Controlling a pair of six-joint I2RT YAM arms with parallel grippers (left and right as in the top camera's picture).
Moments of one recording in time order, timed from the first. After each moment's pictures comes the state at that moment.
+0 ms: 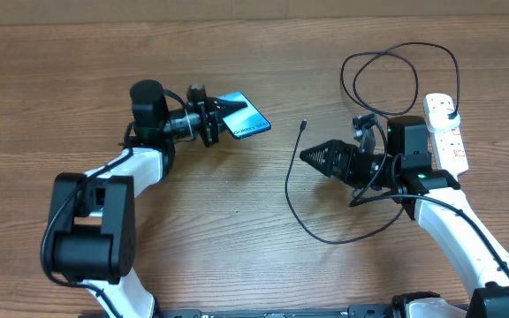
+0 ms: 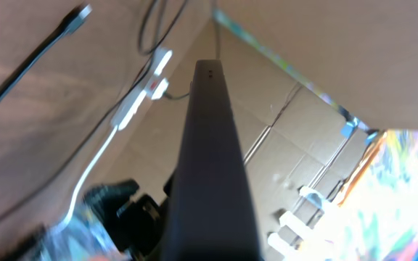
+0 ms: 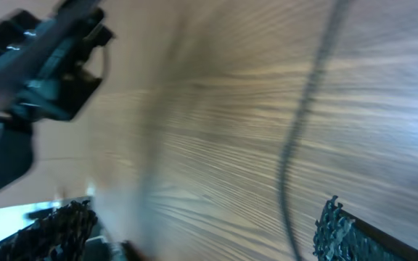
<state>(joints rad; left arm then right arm) -0.10 1.90 0.93 0.68 1.15 -1.91 0.11 1.37 0.74 -0.30 -0.78 0.50</state>
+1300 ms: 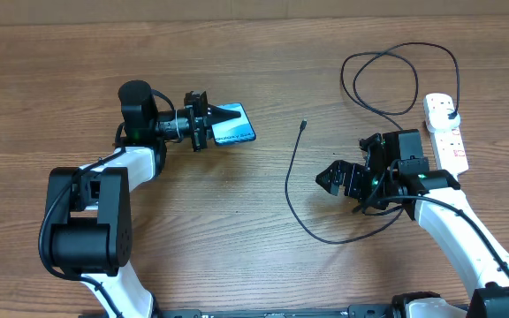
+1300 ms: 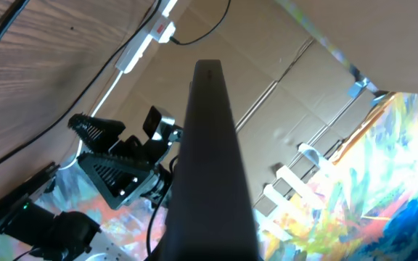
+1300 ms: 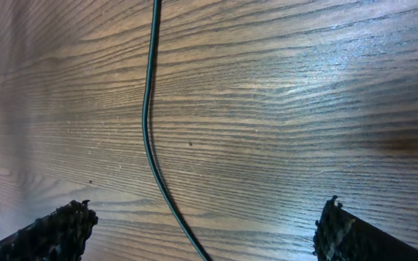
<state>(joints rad) -0.04 1.93 0.94 0.75 1.40 -1.98 0.11 1.37 0.74 -0.57 -0.47 0.37</state>
